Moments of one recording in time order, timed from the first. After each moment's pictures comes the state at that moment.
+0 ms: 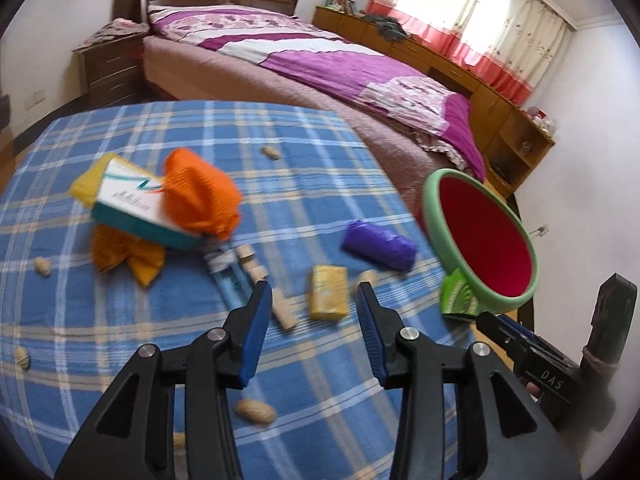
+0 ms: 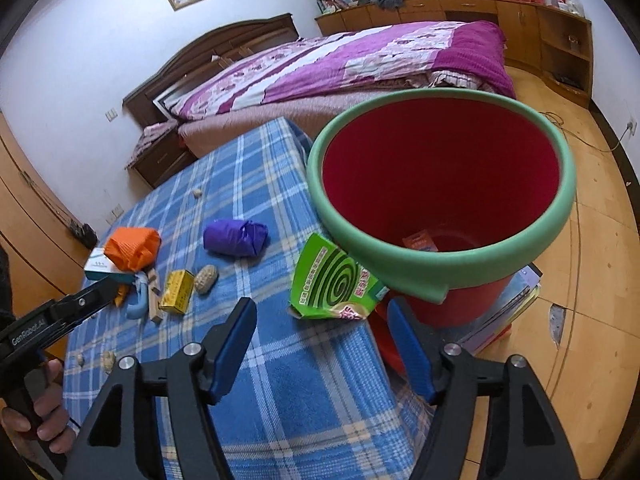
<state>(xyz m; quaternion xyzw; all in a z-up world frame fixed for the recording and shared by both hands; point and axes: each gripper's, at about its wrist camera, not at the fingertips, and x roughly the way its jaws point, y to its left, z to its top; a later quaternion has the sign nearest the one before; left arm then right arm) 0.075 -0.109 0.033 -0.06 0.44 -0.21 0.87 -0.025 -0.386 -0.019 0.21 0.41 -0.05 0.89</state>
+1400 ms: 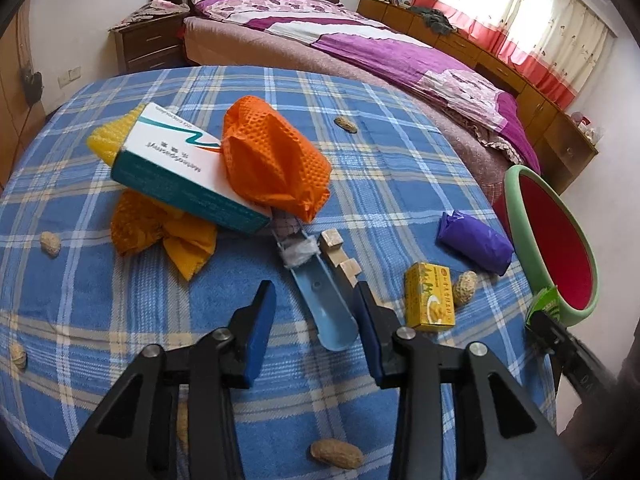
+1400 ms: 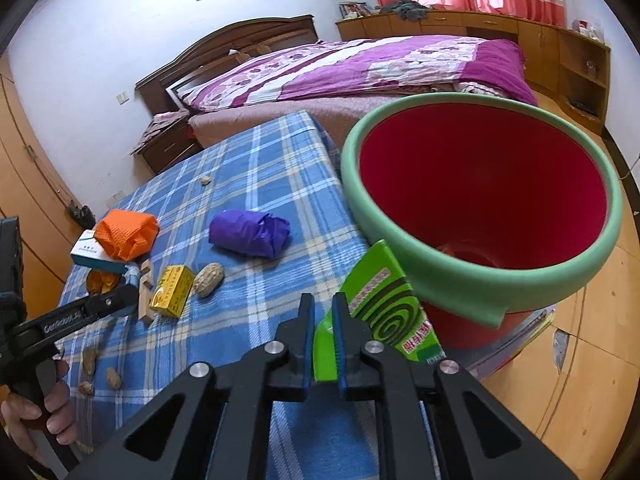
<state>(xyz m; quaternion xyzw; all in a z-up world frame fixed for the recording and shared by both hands) 0.107 -0.090 -0.015 -0.06 0.46 -0.14 0.87 -0.002 -0.360 -0.038 0.17 0.39 -0.04 0.90</state>
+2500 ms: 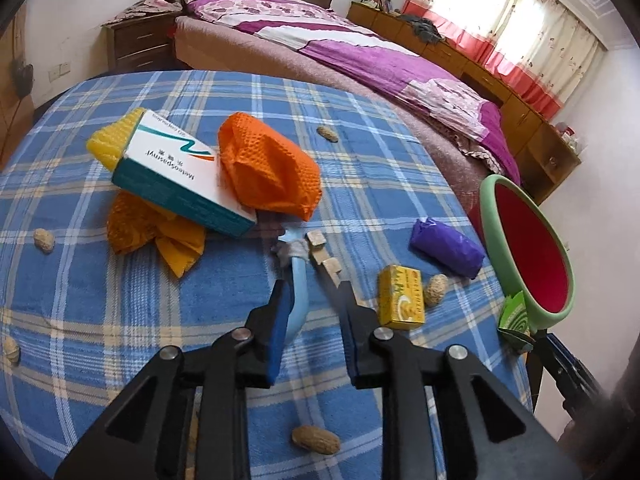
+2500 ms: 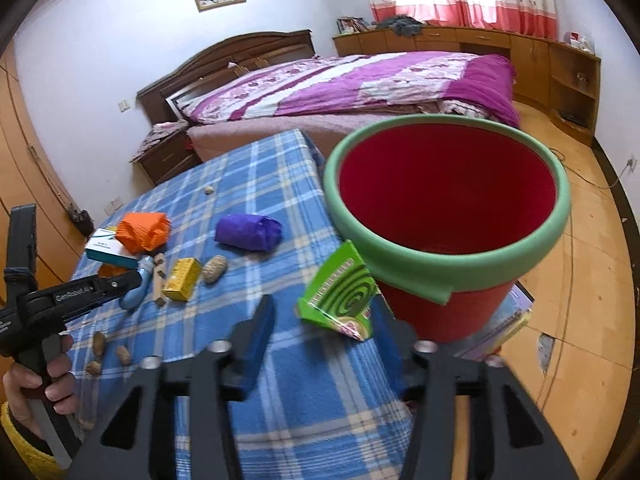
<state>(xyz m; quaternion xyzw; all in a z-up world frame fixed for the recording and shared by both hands) 0.103 -0.086 -0.004 -0.08 0.46 -0.17 0.87 -0.043 -0.368 -0.017 0.16 0.38 -0.05 0.91</state>
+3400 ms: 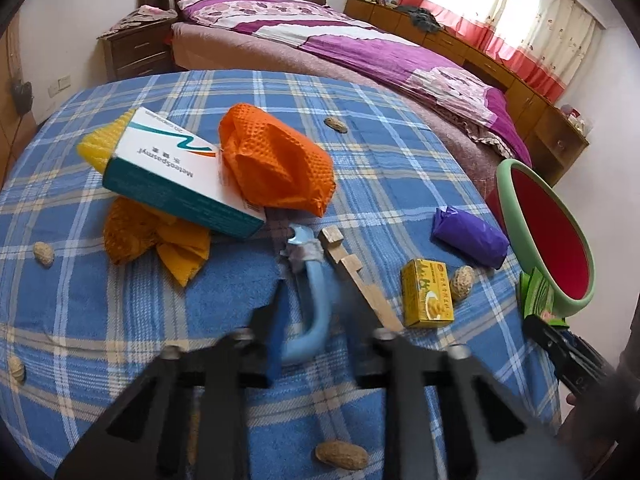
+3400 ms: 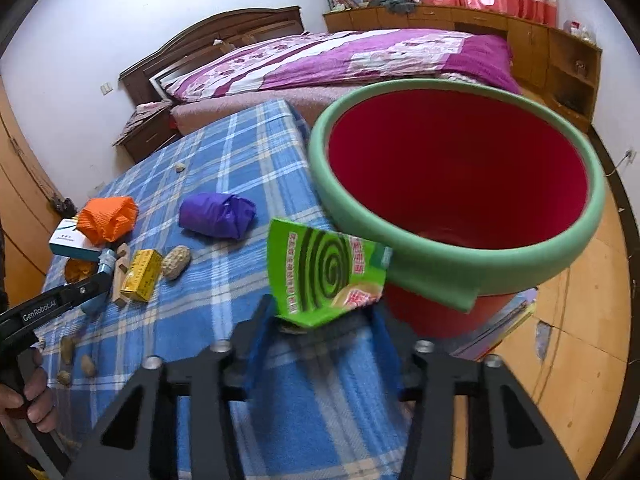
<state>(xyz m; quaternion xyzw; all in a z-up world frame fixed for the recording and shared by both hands) 0.106 -0.090 -0.016 -0.05 0.46 -0.16 0.87 -0.012 -0.376 -0.045 0.16 0.41 -0.07 0.89</state>
